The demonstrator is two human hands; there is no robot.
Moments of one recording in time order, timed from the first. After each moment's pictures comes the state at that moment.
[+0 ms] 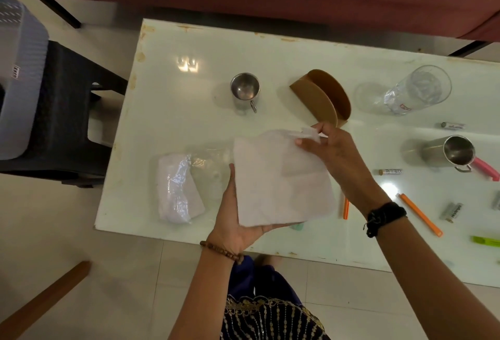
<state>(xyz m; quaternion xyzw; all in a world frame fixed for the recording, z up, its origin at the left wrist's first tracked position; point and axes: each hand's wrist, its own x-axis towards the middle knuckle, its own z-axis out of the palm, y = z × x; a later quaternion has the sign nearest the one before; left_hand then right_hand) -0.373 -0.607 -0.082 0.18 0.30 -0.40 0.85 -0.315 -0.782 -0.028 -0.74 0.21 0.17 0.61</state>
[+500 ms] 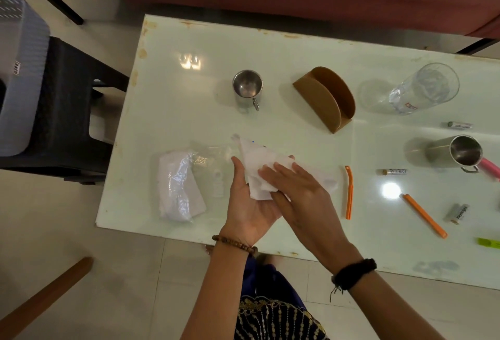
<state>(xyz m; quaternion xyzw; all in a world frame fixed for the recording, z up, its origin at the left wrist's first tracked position) -0.363 -0.623 -0.090 0.22 0.26 -0.35 0.87 -0.379 -0.733 -0.031 -0.94 -0.08 0.07 0.32</state>
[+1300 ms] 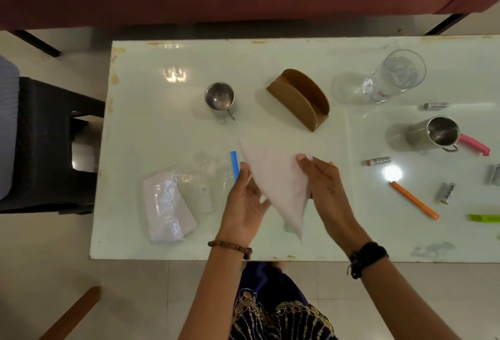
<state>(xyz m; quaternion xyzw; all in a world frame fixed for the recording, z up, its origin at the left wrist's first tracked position) -0.349 -0.645 -0.087 0.32 0.29 -0.33 0.84 -0.364 -0.777 -0.039 -0.65 0.32 0.10 0.68</state>
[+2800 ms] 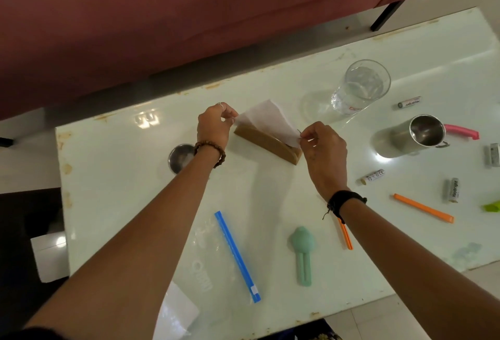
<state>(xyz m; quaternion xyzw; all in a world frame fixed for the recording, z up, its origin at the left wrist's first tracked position) -0.121 -0.716 -0.125 0.91 -0.08 -0.18 0.36 -0.267 -0.846 -0.115 -0.83 0.36 -0.09 0.41</state>
